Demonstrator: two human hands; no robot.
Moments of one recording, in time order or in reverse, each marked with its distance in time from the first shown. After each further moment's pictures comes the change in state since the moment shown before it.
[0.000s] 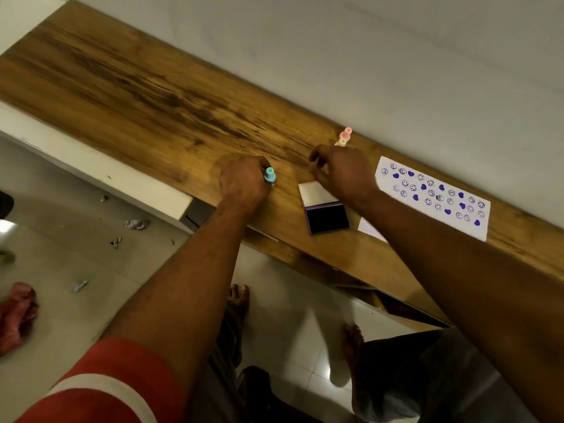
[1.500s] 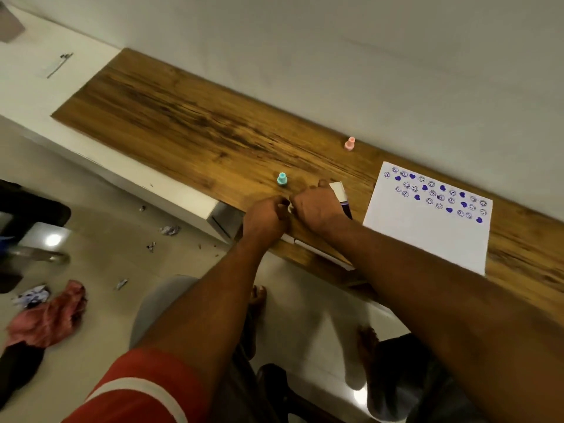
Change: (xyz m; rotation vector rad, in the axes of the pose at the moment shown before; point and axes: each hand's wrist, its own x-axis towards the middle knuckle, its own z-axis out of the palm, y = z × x) left_hand -0.083 -0.008 0.017 -0.198 -0.105 -0.006; right_hand -0.037 -0.078 0.022 -0.453 -0.358 -0.175
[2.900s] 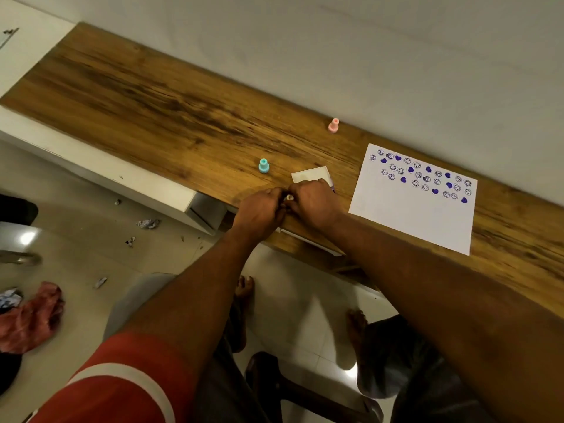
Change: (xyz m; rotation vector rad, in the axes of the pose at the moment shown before) left_hand 0.014 -0.011 0.037 0.288 0.059 0.439; right_hand -0.020 0.017 0.037 0.433 0.153 0.093
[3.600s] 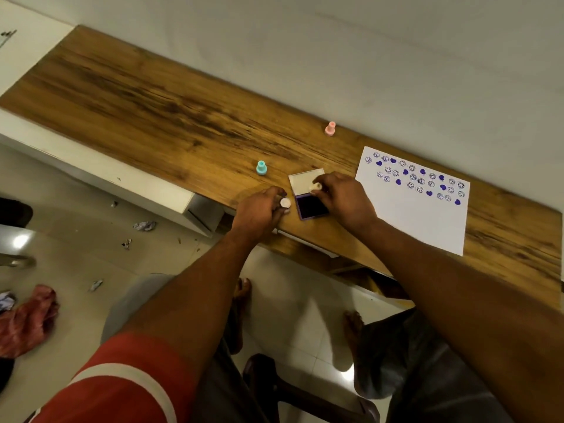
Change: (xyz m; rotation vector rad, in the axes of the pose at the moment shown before) left_hand 0.000 0.007 -0.008 -0.142 -0.063 -0.113; right_hand -0.035 0.051 -0.022 0.240 0.150 0.124
